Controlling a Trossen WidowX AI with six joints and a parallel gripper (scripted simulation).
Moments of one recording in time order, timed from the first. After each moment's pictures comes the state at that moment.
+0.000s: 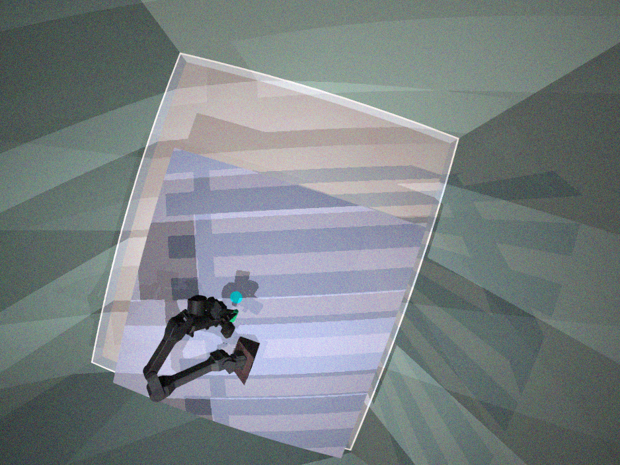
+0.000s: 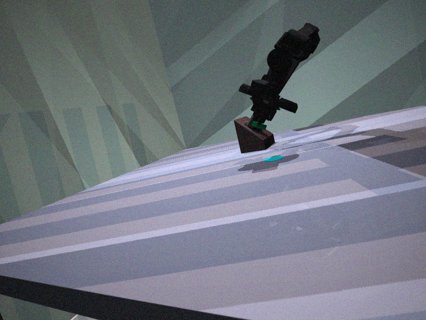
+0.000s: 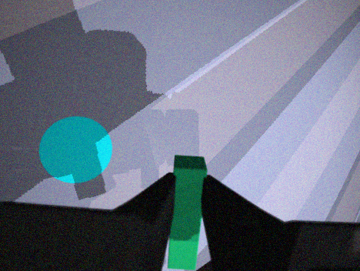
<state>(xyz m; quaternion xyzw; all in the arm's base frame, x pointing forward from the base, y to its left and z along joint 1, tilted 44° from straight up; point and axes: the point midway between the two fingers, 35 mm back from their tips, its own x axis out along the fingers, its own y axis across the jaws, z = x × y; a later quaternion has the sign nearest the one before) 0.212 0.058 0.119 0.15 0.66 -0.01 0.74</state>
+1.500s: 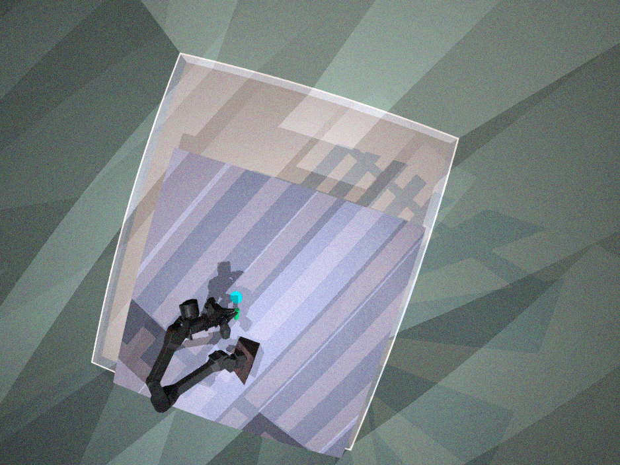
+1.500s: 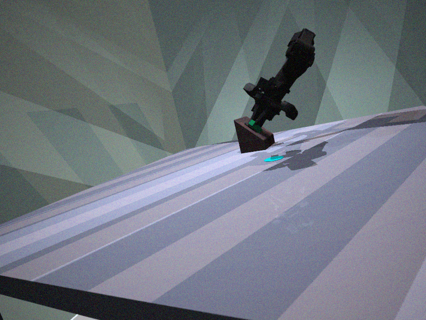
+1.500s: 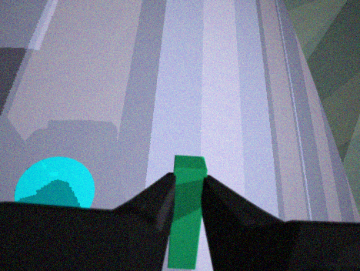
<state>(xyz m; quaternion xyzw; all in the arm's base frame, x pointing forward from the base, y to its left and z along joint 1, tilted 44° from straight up) 0.215 0.058 0.117 0.12 0.56 -0.07 0.82</state>
